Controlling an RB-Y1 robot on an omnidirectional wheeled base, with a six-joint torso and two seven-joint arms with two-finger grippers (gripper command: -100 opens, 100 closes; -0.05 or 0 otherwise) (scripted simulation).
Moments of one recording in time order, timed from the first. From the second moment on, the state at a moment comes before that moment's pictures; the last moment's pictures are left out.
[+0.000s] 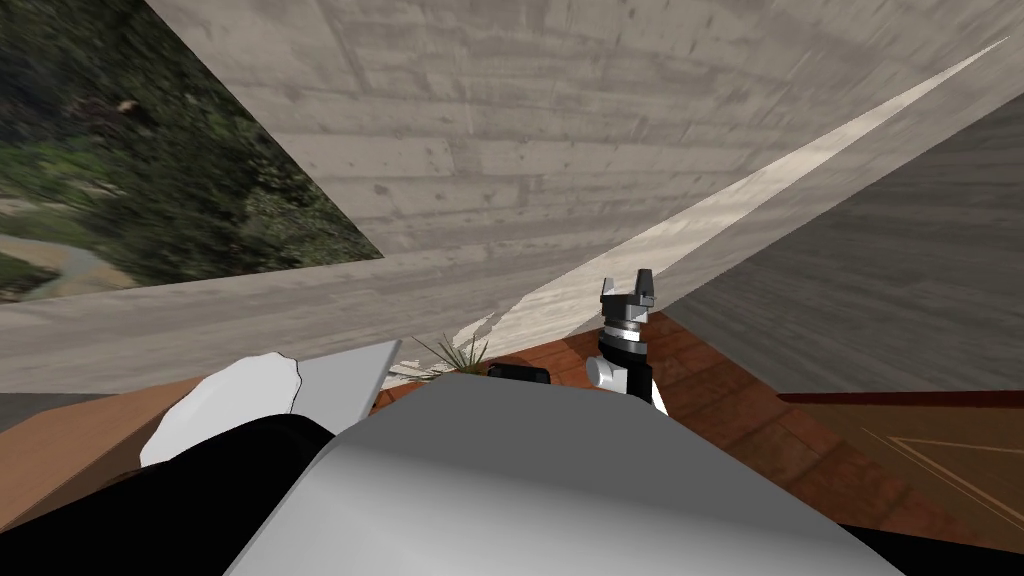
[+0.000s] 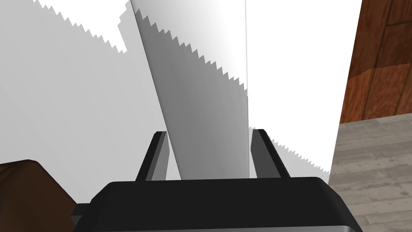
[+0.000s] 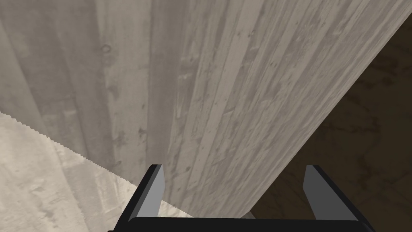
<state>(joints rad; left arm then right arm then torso) 1.12 1.20 -0.83 -0.71 0.39 -0.90 0.85 0.46 -0.01 0.04 -2.24 0.00 -0.49 -0.05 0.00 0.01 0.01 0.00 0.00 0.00</state>
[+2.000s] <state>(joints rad) 1.06 1.30 -0.49 -0.66 -0.13 -0.94 1.39 0.46 -0.01 0.04 -2.24 0.00 -0.49 -0.05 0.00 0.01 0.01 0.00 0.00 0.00</state>
